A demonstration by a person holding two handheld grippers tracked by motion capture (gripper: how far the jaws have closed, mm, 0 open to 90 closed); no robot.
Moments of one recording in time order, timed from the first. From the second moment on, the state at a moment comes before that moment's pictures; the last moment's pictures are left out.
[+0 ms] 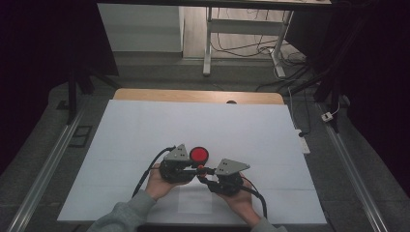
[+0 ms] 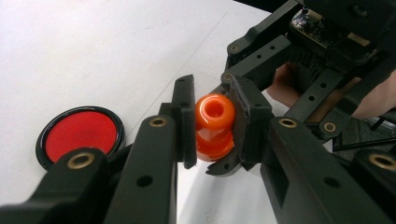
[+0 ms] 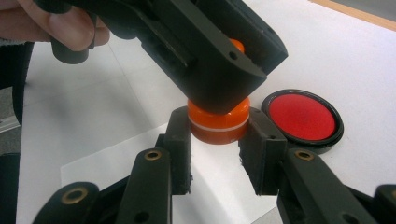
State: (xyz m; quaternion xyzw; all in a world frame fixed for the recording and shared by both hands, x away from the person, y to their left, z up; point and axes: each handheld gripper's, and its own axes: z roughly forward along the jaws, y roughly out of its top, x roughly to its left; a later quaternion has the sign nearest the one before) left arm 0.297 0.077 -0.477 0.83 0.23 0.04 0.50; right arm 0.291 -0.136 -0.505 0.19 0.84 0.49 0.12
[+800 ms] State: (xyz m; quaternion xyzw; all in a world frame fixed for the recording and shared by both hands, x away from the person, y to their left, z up) left arm 0.301 0.099 -0.469 0.81 0.26 0.04 0.53; right arm 0.291 -0.137 -0.513 0.19 0.85 0.47 0.11
